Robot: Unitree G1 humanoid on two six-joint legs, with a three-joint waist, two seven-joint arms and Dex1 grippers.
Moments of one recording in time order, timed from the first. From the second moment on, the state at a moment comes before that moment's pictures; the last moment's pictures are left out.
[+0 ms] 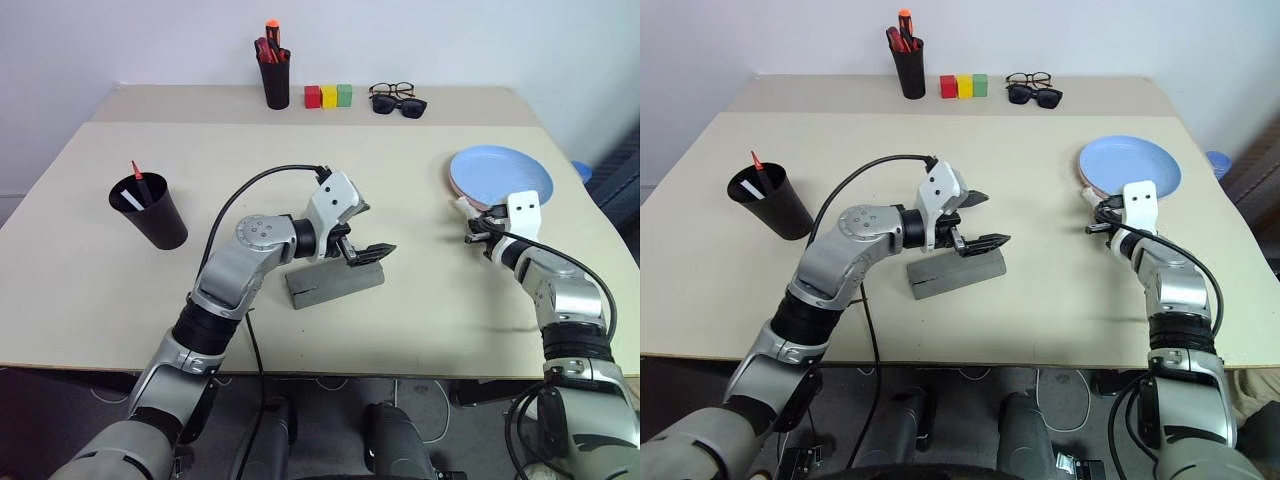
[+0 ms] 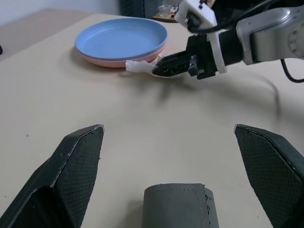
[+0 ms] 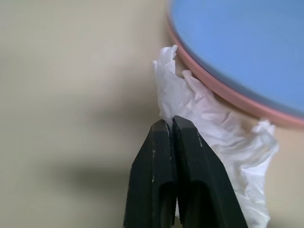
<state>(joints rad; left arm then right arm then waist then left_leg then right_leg) -0.72 0.25 -0.28 -0.09 -0.23 0.65 -0.75 -0.54 -0.56 -0.22 0.37 0.27 0.44 0.52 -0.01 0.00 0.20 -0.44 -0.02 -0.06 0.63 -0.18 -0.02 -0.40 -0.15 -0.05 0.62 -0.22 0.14</state>
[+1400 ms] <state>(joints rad) -0.22 0.32 0.01 -0.32 -0.25 0.36 -0.53 -0.19 -0.72 -0.41 0.03 0.38 0.23 0.69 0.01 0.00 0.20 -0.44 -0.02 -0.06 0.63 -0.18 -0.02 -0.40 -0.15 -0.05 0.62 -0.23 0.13</state>
